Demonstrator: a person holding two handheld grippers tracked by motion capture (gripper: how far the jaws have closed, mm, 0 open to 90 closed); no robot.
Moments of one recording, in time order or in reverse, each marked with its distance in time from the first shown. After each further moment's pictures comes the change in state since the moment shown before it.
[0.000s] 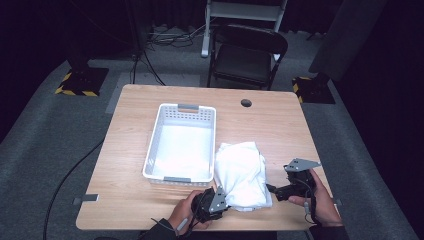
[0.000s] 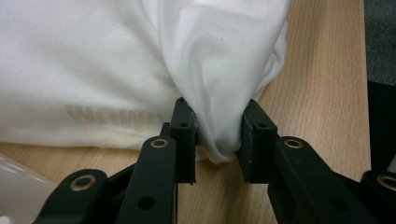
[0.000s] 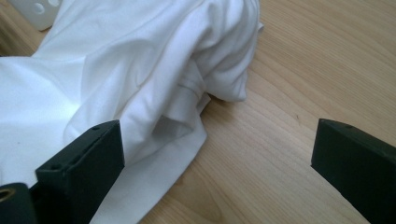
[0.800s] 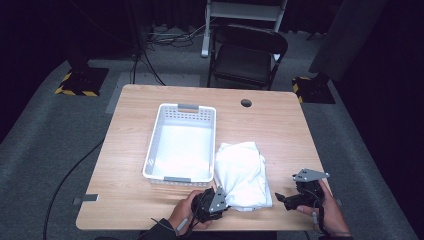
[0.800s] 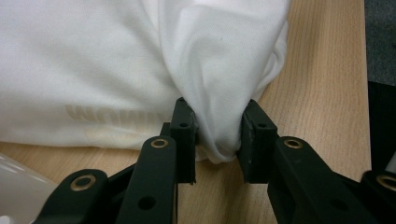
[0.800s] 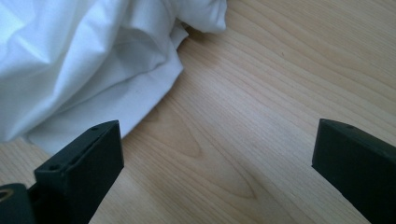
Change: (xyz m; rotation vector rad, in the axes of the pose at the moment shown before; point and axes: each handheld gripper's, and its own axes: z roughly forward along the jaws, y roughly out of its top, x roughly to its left) left arm 0.000 0.000 0.000 -0.001 0.000 -0.001; right arm -0.010 -0.043 -0.003 0.031 -0.029 0.024
